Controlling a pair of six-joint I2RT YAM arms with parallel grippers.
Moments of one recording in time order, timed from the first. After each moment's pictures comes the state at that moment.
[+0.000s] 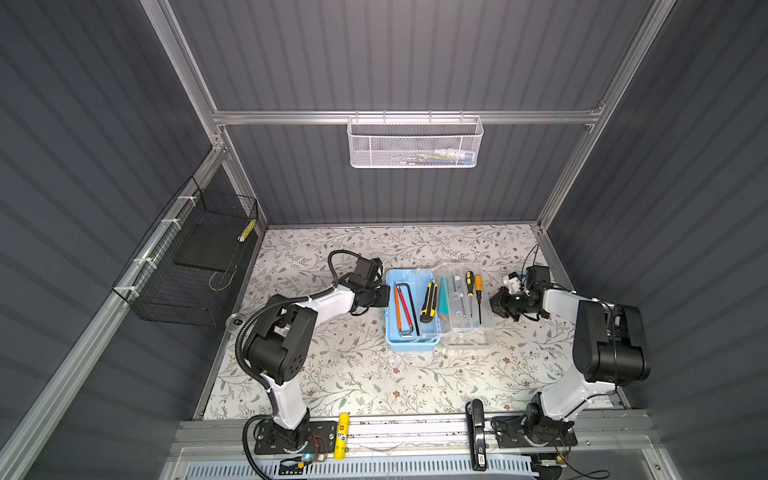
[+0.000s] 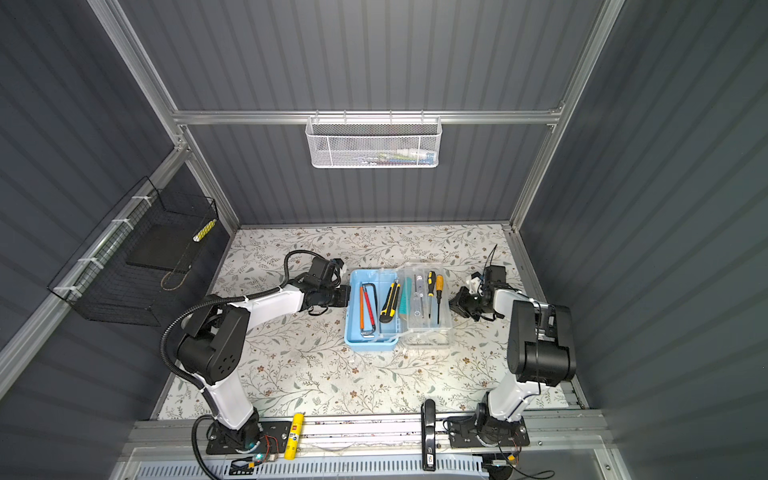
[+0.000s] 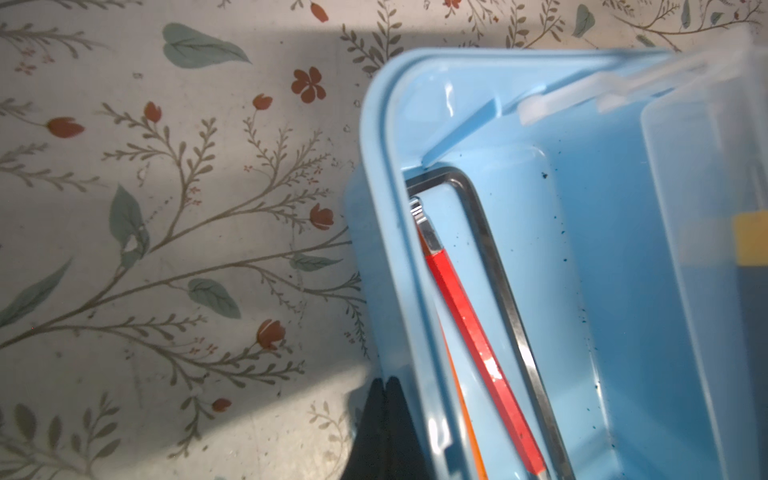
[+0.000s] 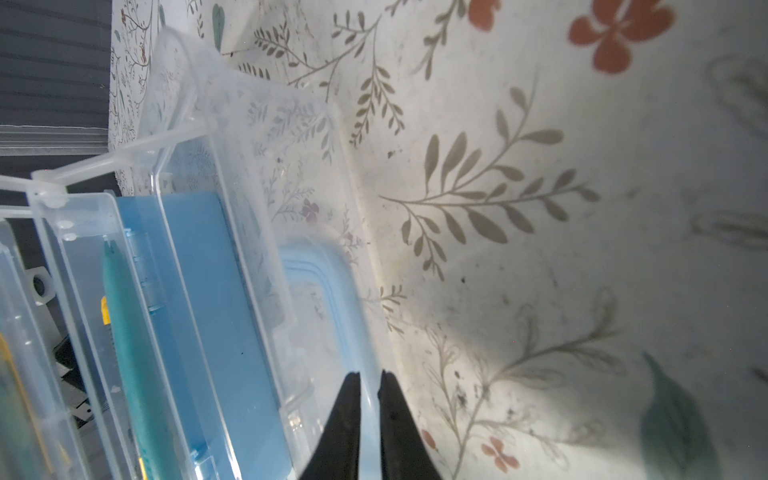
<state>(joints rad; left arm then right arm) -0.52 1.81 1.09 -0.20 0.20 -0.33 -0.14 1.69 0.86 -0.33 -0.66 0.39</state>
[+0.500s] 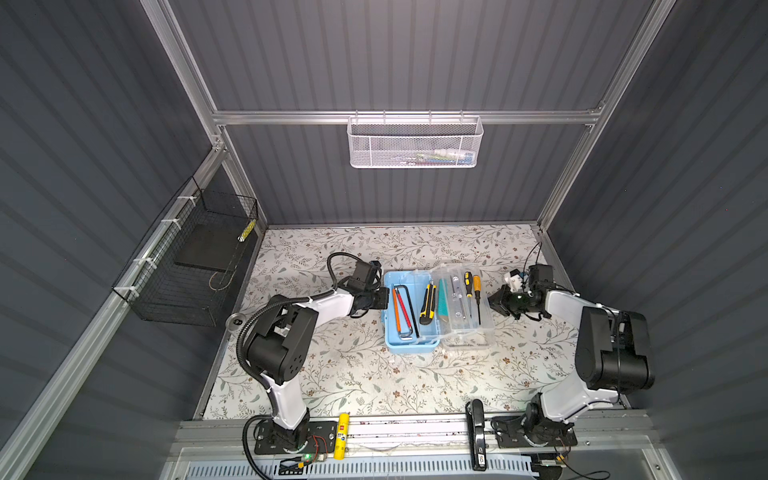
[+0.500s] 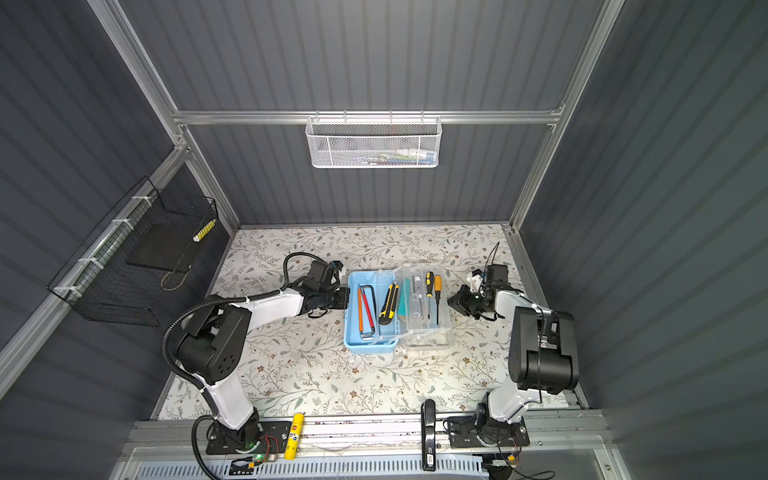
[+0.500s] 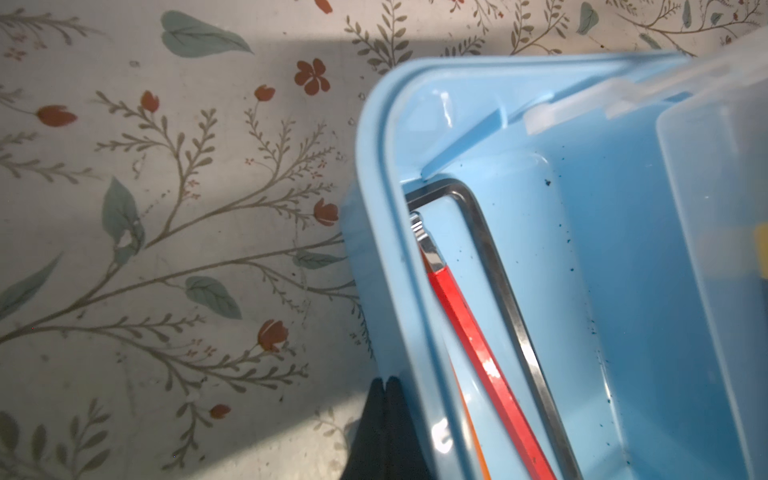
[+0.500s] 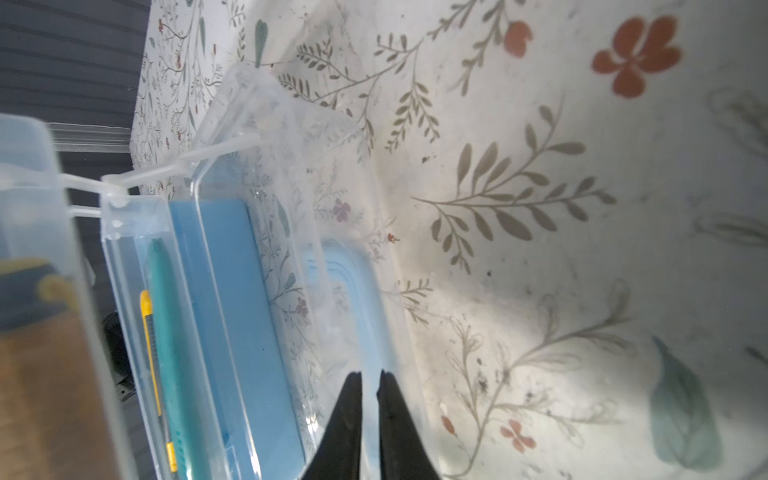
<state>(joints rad) -0.51 1.81 1.04 -0.14 0.19 -0.33 -0.14 1.62 0.85 -0.32 -0.68 0.39</state>
